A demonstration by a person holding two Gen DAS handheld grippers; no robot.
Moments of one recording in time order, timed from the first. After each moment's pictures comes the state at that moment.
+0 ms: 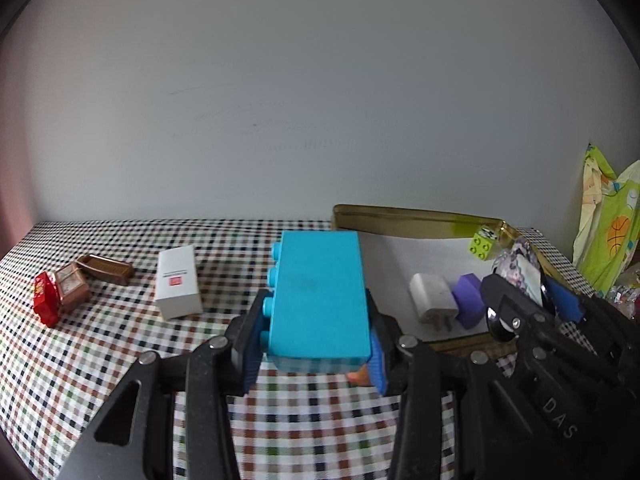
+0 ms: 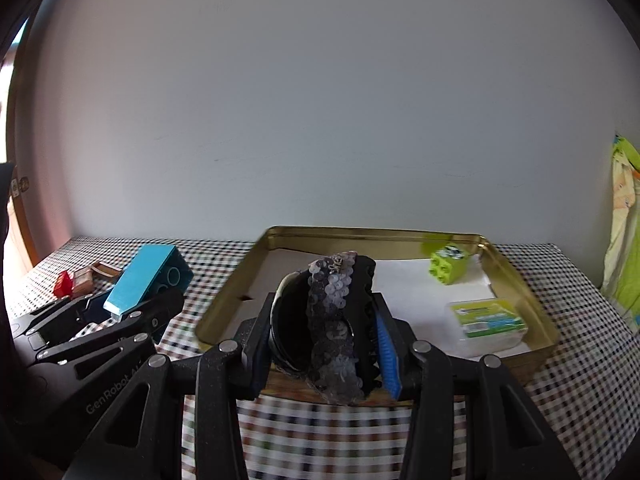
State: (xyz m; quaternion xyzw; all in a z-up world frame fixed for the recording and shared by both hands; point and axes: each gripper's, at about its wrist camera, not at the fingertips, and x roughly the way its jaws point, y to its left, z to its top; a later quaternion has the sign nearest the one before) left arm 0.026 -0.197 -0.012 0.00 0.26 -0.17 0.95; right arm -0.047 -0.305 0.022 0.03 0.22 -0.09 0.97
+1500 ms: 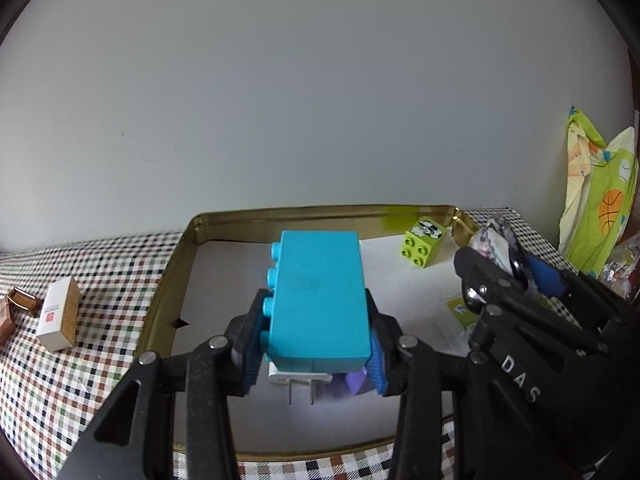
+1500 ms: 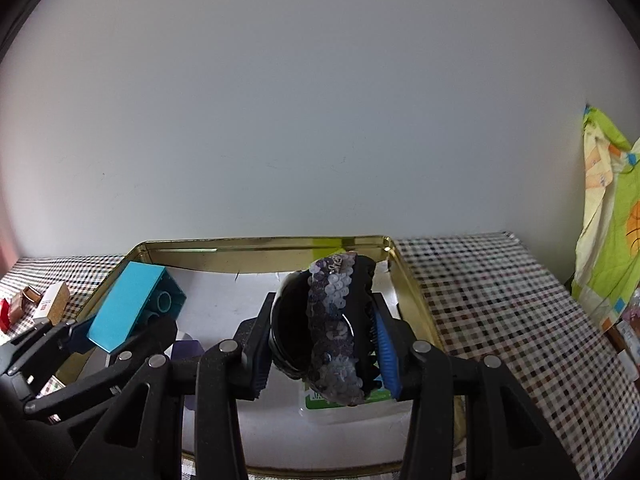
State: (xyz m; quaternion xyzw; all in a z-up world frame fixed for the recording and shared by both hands) left arm 0.051 -0.330 -0.012 0.03 0.29 -0.21 0.93; right arm -0.011 -0.417 0.020 0.05 0.25 -0.16 0.95
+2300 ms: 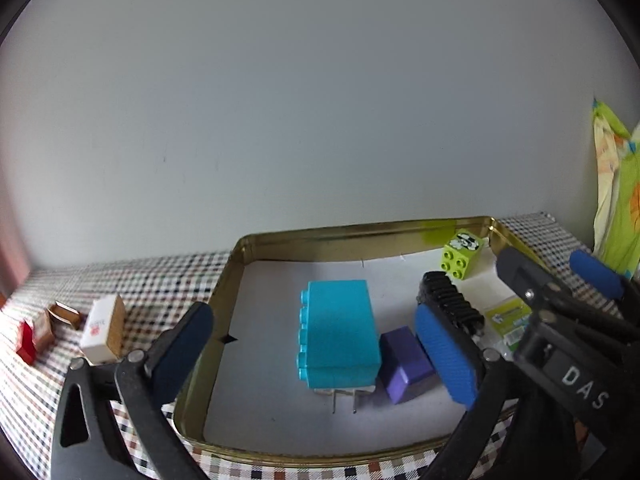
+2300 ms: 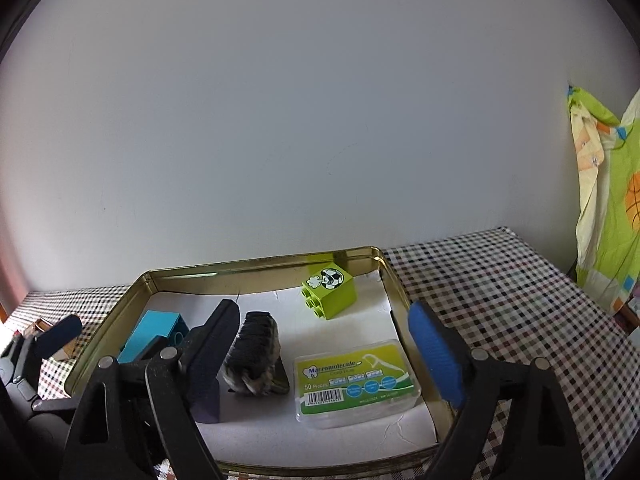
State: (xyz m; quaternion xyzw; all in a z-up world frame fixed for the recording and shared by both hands) left arm 0.039 -0.326 -0.005 0.07 0.24 -0.14 0.96; right arm -0.024 -0.430 0.025 0.09 0.21 -0.16 0.96
